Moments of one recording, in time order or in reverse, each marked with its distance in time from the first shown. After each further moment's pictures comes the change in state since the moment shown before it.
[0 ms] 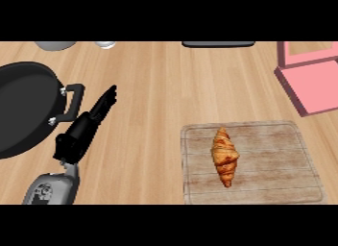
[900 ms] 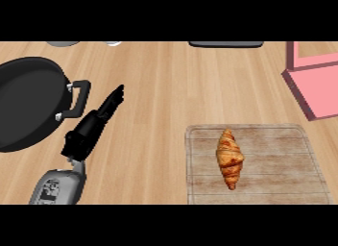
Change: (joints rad) left arm -0.028 -0.021 -0.012 0.037 -0.011 -0.015 -0.014; right arm -0.483 -0.106 0.146 0.275 -0.026 0.087 0.311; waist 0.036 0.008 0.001
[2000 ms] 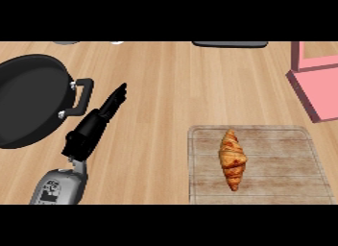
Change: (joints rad) left arm -0.004 -0.014 -0.010 -0.039 -0.005 -0.007 0.035; right arm -0.503 0.177 0.324 0.652 0.408 -0.345 -0.113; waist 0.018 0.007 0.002
